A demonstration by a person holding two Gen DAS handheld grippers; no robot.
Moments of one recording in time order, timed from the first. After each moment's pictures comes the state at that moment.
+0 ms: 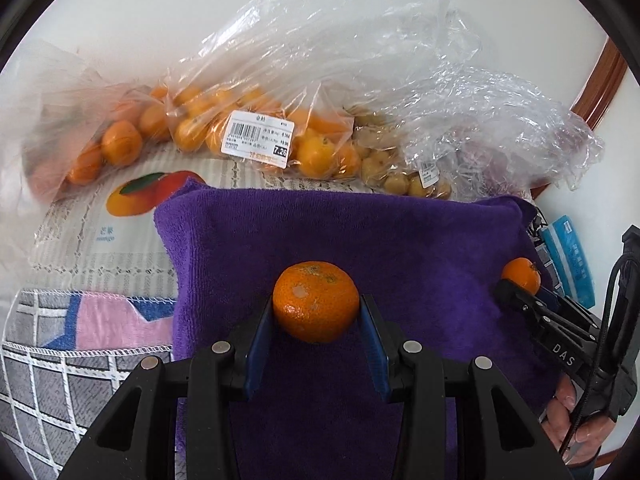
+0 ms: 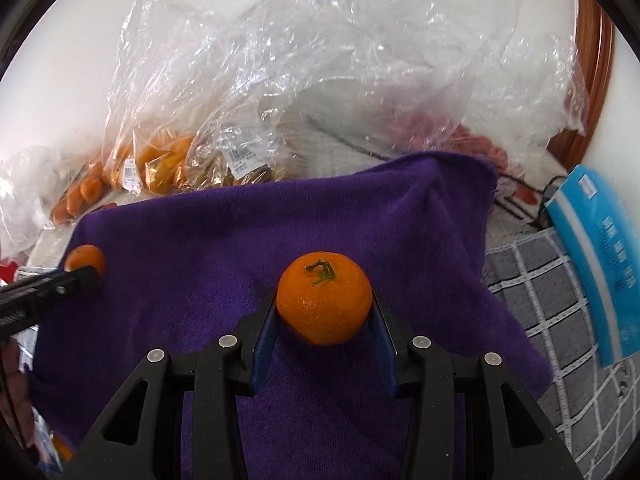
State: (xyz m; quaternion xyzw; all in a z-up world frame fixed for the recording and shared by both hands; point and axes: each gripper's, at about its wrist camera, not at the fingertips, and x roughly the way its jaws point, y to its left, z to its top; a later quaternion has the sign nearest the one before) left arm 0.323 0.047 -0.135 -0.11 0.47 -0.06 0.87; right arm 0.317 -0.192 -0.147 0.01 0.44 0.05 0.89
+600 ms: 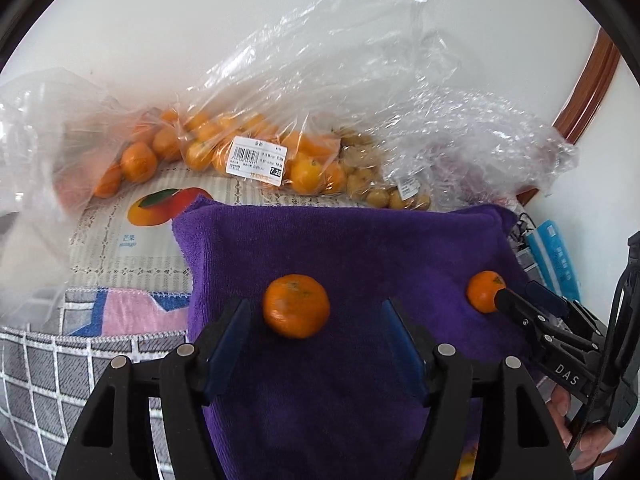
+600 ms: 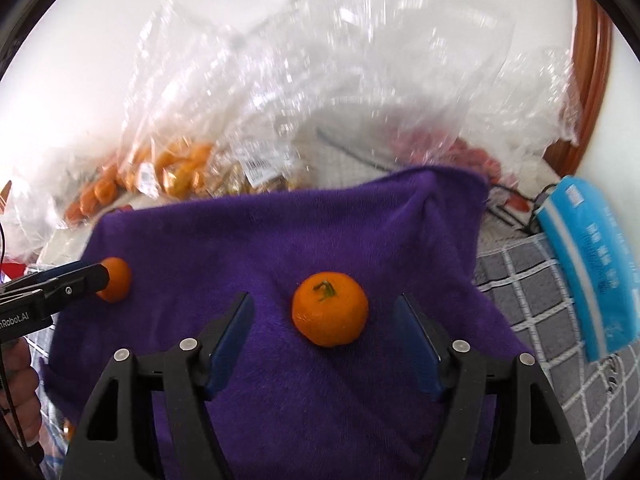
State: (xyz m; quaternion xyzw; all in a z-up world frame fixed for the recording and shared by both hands) left arm 0.298 0.045 -0.100 -0.11 0.45 -0.06 0.88; right arm 0.295 -0.184 -0.117 0.00 0.43 0.05 0.90
